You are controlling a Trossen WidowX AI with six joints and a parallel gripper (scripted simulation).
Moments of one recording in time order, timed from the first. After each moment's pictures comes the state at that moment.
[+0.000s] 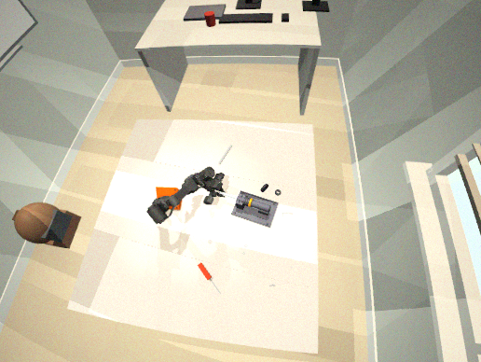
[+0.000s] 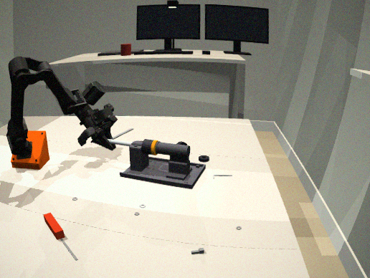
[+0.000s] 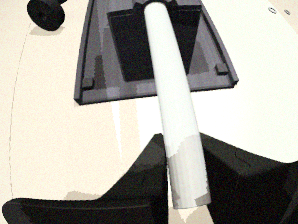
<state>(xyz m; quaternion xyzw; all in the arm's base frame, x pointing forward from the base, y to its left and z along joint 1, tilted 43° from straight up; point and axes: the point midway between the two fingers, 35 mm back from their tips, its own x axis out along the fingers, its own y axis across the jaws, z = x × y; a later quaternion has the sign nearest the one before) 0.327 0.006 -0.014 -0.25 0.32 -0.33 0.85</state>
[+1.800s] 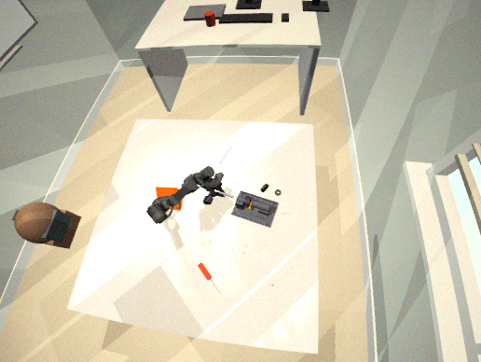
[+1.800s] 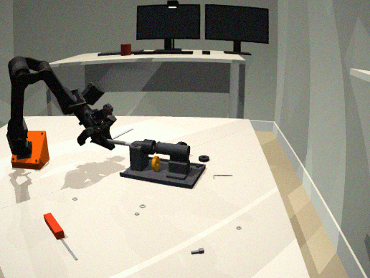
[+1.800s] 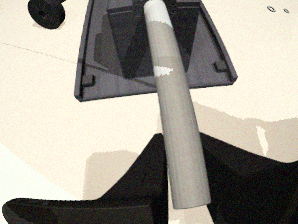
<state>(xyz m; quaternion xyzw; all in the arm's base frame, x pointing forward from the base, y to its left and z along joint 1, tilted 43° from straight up) 0.325 0.007 -0.015 -0.25 0.32 -0.33 0.85</state>
